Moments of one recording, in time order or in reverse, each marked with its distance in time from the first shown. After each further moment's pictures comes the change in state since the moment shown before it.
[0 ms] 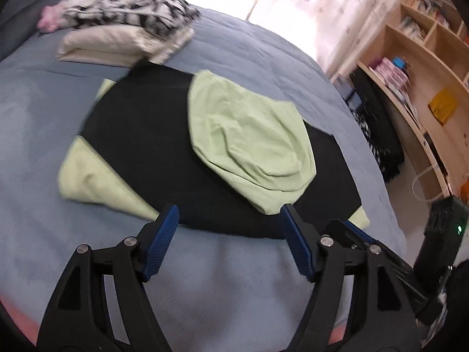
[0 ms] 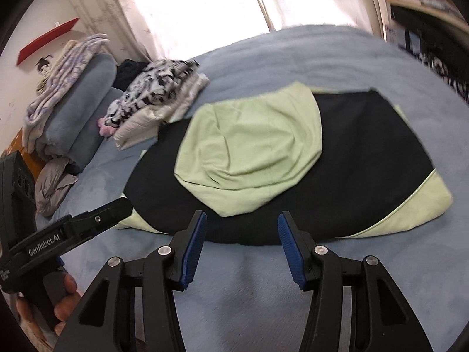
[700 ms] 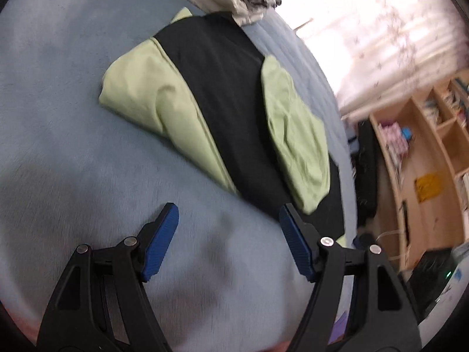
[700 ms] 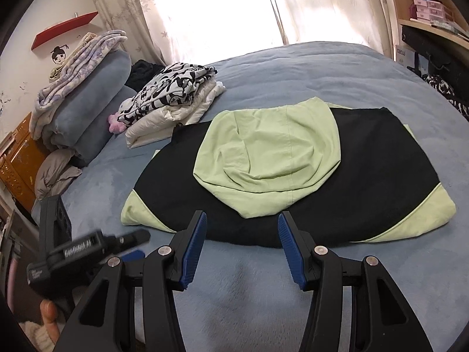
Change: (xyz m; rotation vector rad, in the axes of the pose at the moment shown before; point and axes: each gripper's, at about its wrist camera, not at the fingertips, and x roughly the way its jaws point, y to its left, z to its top) left arm 0.026 0.119 -0.045 -0.413 0.039 -0.159; right arm -0.001 0.020 -0.012 -0.065 -0.036 0.021
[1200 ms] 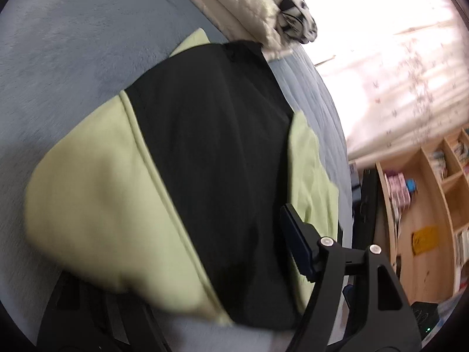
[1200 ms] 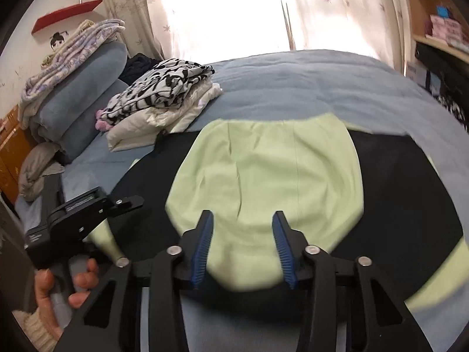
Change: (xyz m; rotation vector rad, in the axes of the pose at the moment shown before) left arm 0.070 0.017 0.079 -0.178 -0.120 0.008; right arm 0.104 0.000 0.059 -0.089 -0.024 -0.048
